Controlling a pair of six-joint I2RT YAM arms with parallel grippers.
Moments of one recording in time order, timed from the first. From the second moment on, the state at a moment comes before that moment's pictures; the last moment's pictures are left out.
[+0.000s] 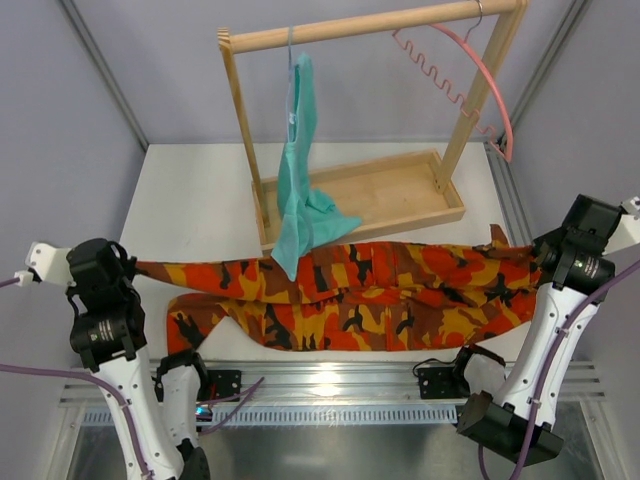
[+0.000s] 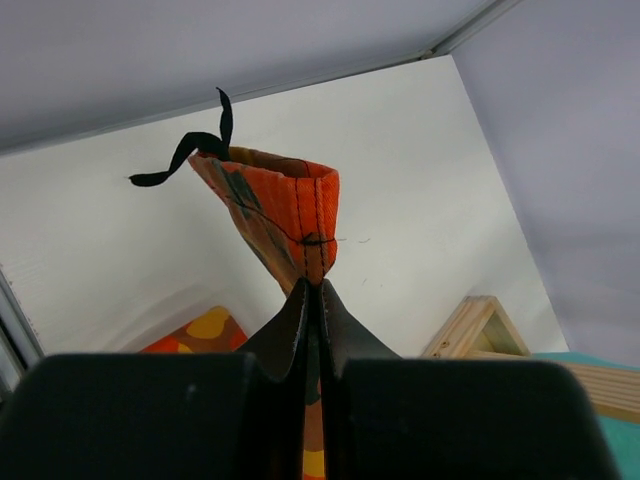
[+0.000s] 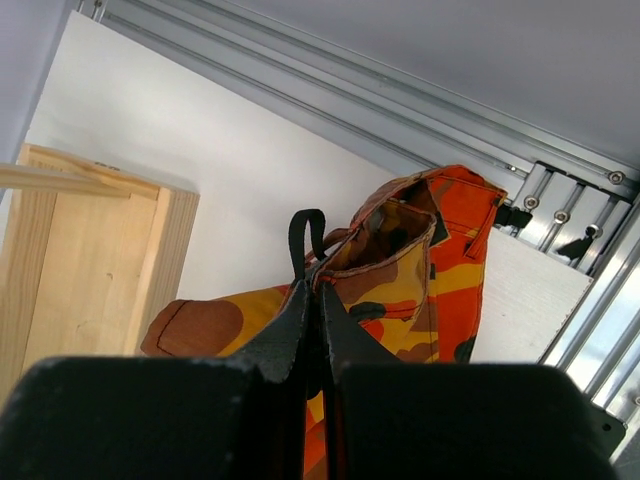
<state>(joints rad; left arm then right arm) 0.35 0.64 1.12 -0.95 -0.41 -0.79 -0.52 0.91 1.23 -1.01 0.24 0.60</state>
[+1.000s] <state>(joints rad) 0.35 0.94 1.11 -0.91 -0.46 -0.75 -0.52 1.21 1.44 -0.88 0.15 0.57</state>
